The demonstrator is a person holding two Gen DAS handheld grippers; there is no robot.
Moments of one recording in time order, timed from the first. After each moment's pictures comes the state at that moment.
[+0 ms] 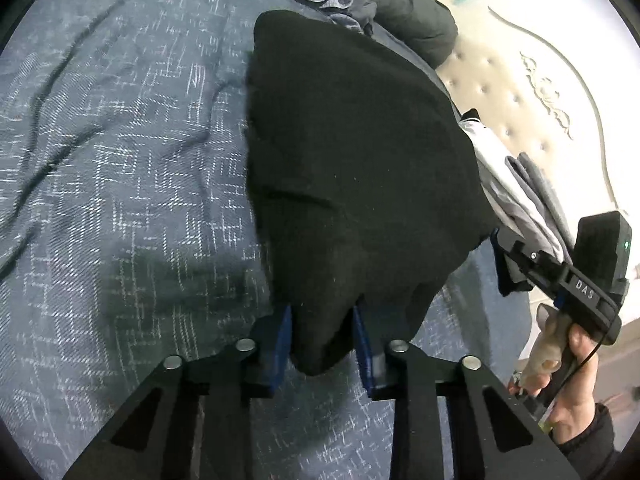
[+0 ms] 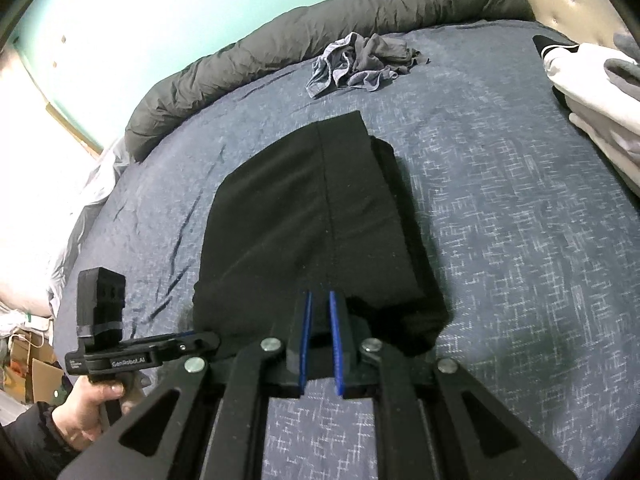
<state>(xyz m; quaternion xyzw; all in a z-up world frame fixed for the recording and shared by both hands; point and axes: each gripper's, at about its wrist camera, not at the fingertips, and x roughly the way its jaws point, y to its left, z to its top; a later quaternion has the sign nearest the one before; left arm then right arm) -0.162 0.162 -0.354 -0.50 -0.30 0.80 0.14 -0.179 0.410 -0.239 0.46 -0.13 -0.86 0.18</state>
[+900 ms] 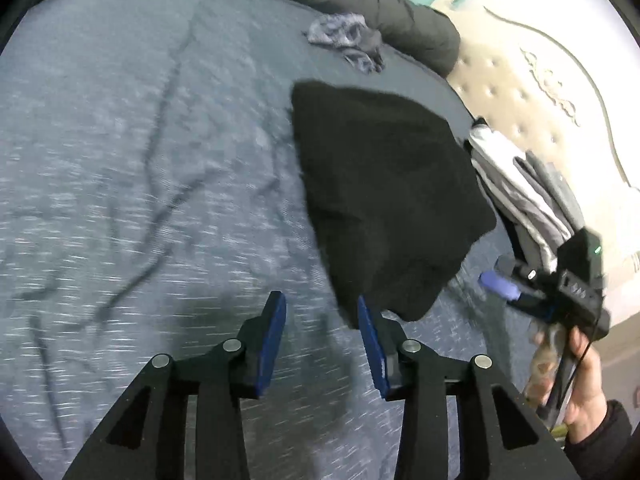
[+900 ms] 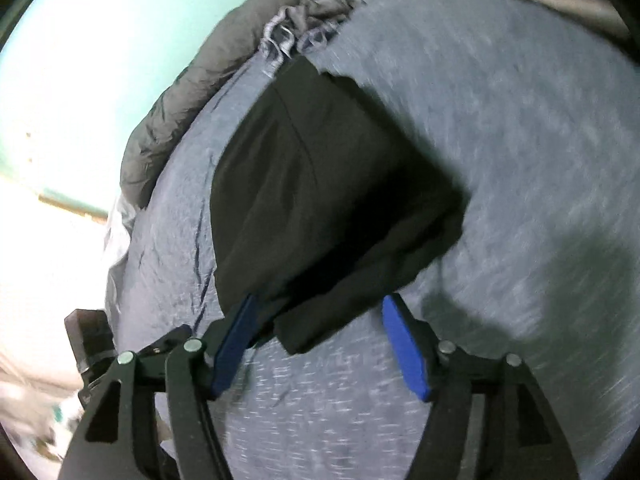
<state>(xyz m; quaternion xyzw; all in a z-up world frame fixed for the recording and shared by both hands) -0.131 0.119 -0.297 -0.48 -0.24 0.84 0.08 -0.147 0.413 -0.277 0.51 -0.32 -0.79 0.14</state>
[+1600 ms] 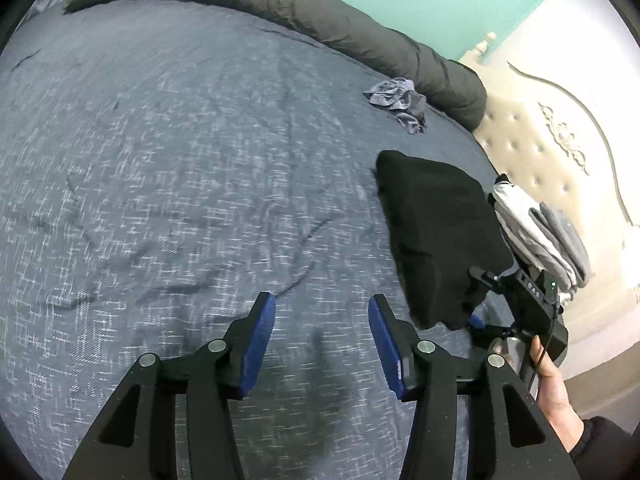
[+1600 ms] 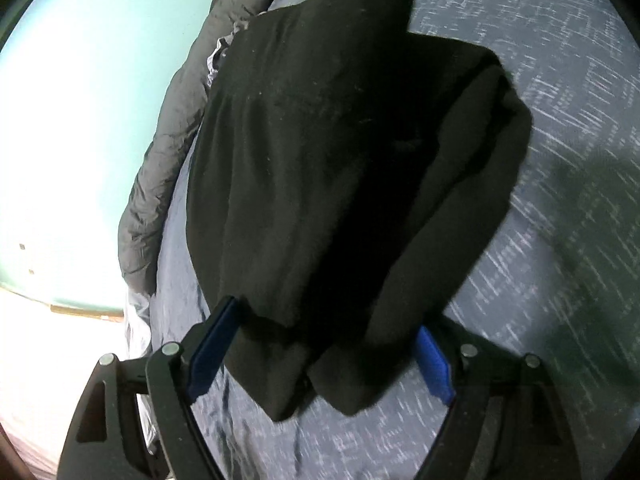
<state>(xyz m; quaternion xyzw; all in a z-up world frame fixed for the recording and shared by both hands) -0.069 0.019 -0.284 -0.43 -0.27 0.86 0.03 -0.167 0.367 -0.323 0.45 -0.46 -0.76 0.06</state>
